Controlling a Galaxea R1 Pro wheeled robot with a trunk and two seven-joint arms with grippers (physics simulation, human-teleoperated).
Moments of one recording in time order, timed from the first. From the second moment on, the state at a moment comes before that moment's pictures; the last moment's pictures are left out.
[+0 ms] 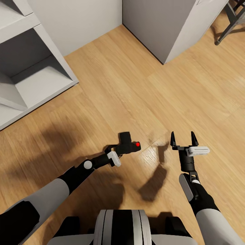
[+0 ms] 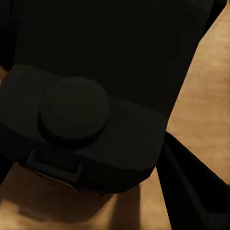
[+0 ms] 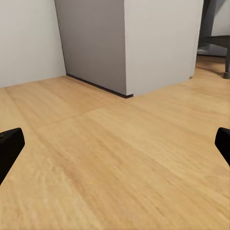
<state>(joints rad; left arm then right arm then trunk) -0.96 0.06 -0.77 -0.57 -0.04 -0.37 -0.34 -0.64 -0.08 -0.14 -0.89 -0.31 -0.99 0.38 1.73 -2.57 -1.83</state>
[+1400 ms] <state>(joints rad) -0.96 0.06 -0.77 -0.58 -0.04 -0.38 -0.34 -0.63 -0.08 -0.14 -0.88 -0.31 -0.99 0.38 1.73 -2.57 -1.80</state>
